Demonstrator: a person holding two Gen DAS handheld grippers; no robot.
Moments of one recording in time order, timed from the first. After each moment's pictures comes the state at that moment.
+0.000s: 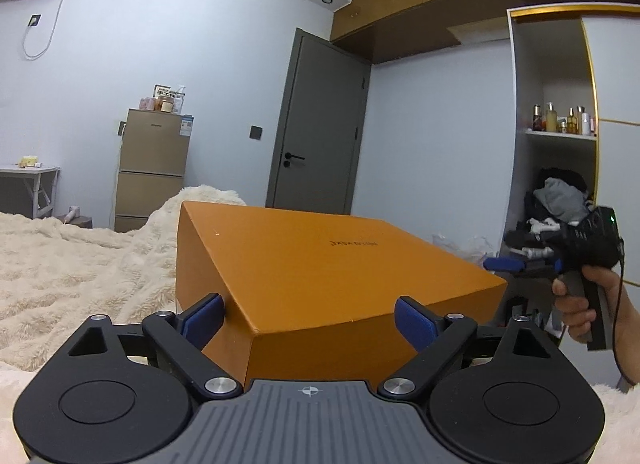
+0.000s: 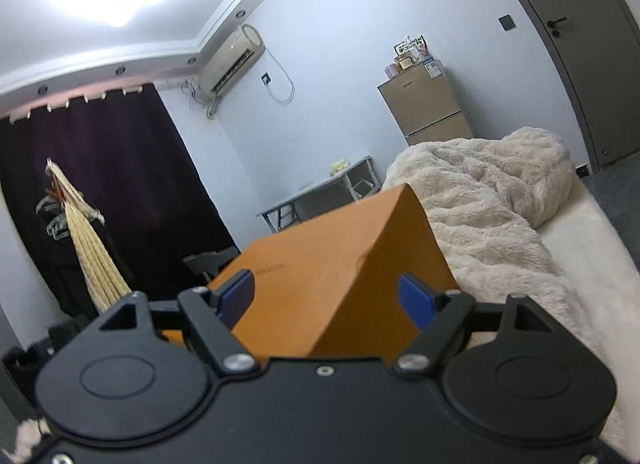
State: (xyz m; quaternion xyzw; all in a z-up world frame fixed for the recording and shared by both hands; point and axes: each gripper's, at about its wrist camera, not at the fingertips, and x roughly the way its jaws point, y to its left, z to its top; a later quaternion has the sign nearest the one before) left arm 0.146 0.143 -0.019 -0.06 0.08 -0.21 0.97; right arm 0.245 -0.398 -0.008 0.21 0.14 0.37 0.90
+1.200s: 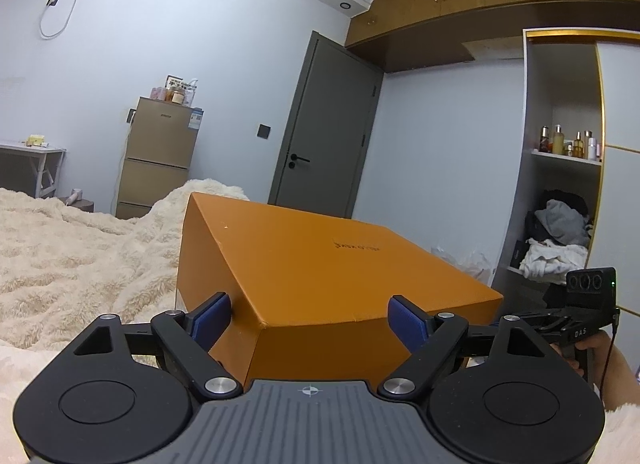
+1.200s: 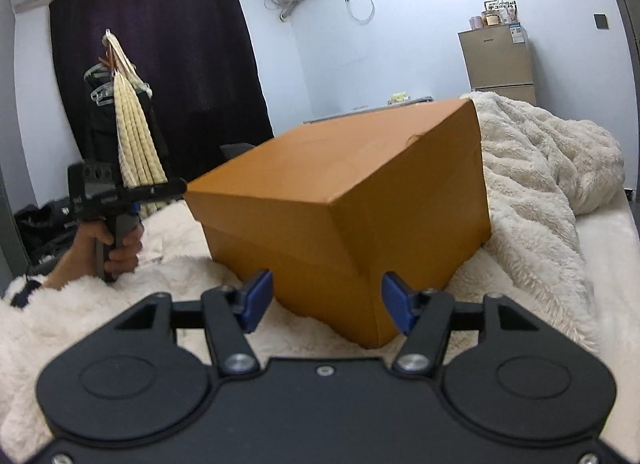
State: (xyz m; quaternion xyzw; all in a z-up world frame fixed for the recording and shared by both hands) left arm 0.142 0.149 -0.019 -0.10 0.08 -0.21 0.97; right arm 0.227 -0.379 -0.038 0.07 0.18 0.46 0.87
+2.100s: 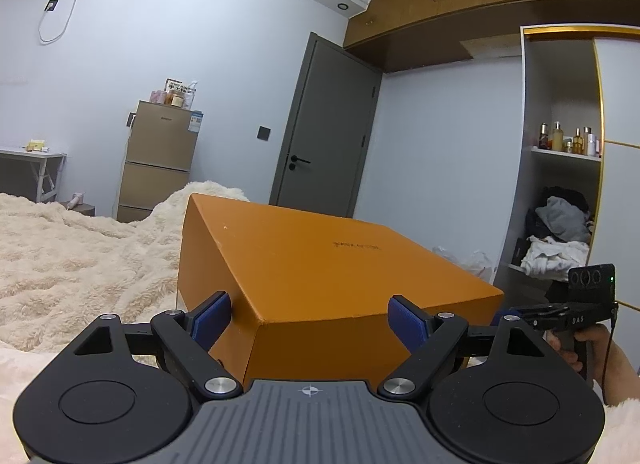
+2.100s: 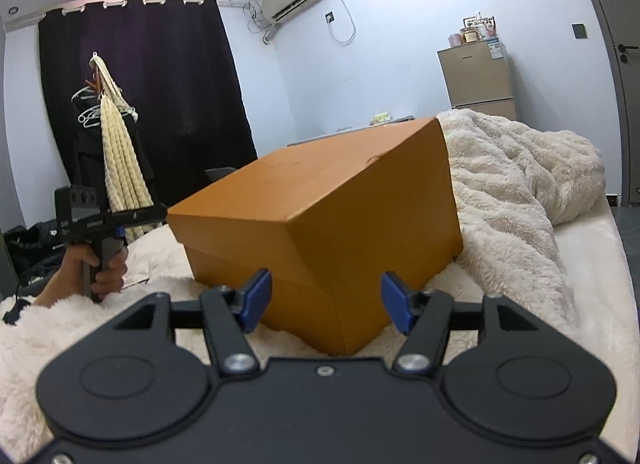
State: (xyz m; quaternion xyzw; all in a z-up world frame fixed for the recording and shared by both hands) left arm 0.137 0.147 -0.021 -0.08 0.08 -0.21 0.97; right arm 0.233 -0.396 -0.040 0.09 0.15 0.44 0.88
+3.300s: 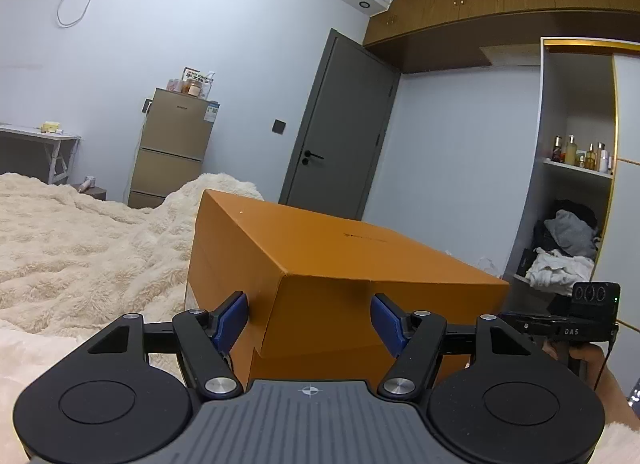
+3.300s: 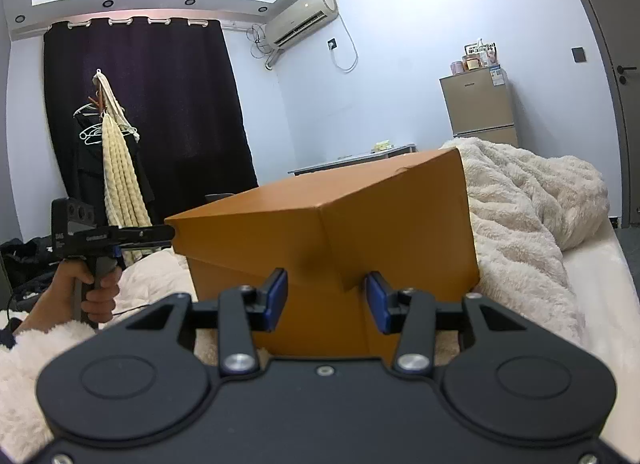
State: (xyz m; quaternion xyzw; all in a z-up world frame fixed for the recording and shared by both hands) left arm 0.130 0.152 -0.007 -0.12 0.10 -0.19 0.97; right arm 0.227 -0.374 -0.034 0.09 0.11 0.43 0.89
